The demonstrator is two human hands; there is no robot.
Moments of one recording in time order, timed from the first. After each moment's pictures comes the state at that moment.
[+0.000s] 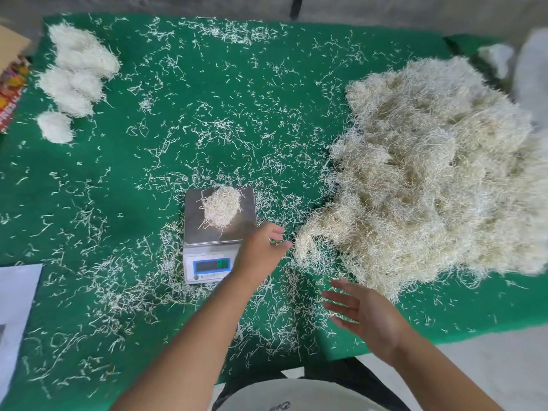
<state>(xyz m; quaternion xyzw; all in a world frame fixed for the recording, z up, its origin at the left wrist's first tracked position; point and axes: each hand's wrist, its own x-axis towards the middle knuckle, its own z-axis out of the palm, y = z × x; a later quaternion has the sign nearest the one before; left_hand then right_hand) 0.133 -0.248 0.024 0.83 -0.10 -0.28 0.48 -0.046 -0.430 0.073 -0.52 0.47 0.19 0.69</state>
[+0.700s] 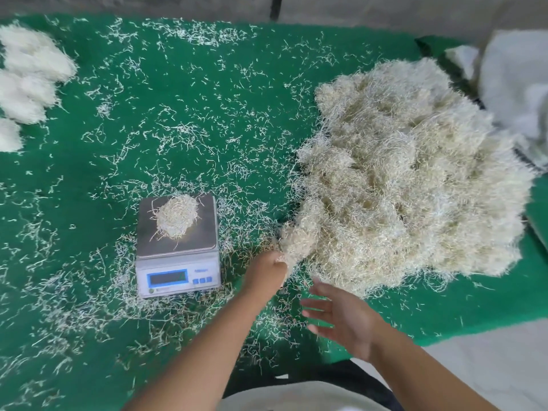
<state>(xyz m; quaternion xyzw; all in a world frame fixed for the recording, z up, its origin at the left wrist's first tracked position) 0.080 -0.348 -0.003 0.80 -0.04 -0.36 0.48 -0.047 -0.492 0.070 -0.49 0.47 0.25 0.69</state>
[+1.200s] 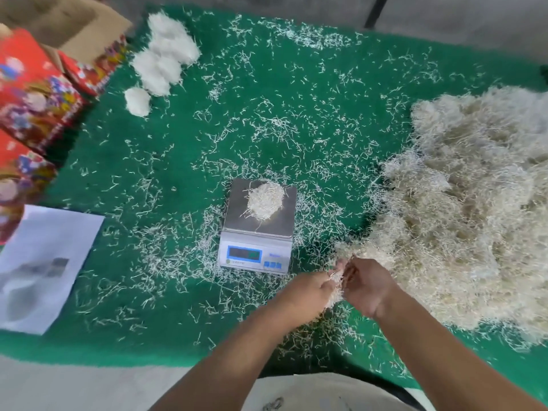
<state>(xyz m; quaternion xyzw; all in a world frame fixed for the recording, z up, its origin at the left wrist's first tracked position) 0.059 -0.246 0.042 0.80 -0.10 -0.42 0.42 0.060 -0.416 0.067 -0.37 0.54 0.18 0.73</state>
